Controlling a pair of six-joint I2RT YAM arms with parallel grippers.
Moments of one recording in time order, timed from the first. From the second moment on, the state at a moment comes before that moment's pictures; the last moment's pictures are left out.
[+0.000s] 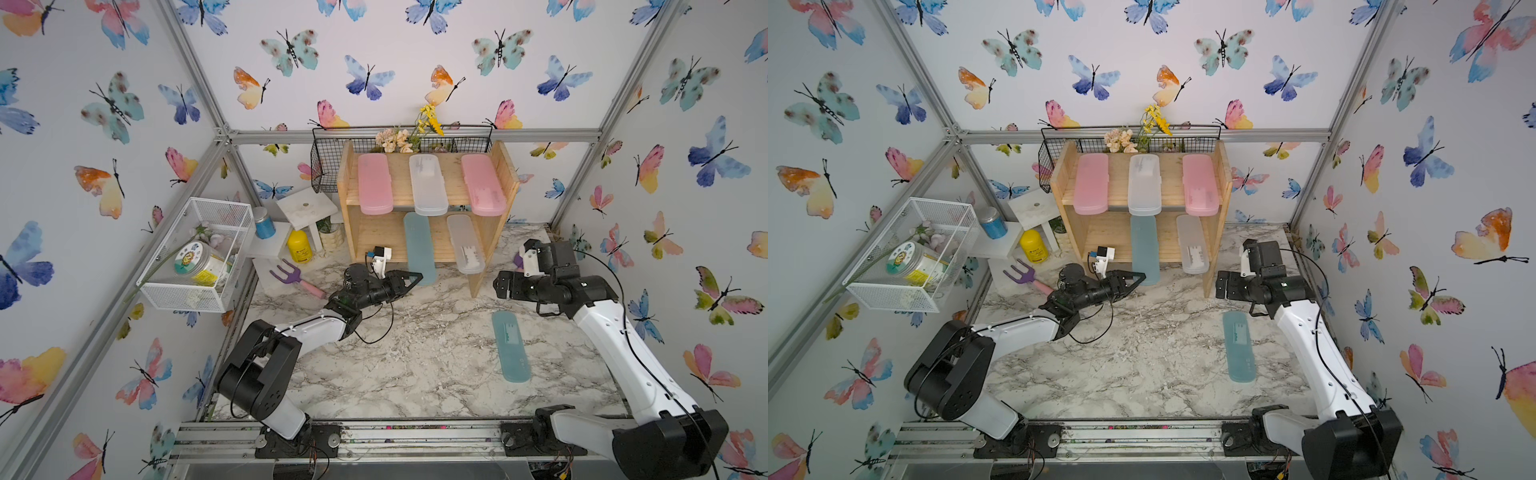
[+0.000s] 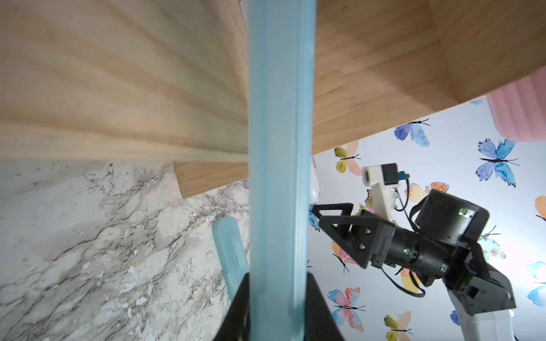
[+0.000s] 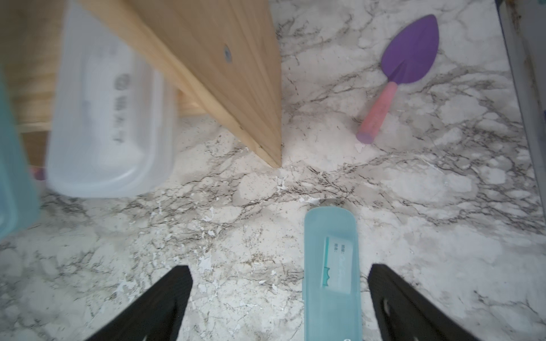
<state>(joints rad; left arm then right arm) -0.55 1.55 0.78 0.67 0.59 -1.09 0.20 1.19 1.19 -0.87 -0.09 0.22</state>
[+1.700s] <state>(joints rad) -1.23 0.99 0.64 -0.04 -0.53 -0.58 0.71 1.27 1.05 -0.28 -0.66 0.64</state>
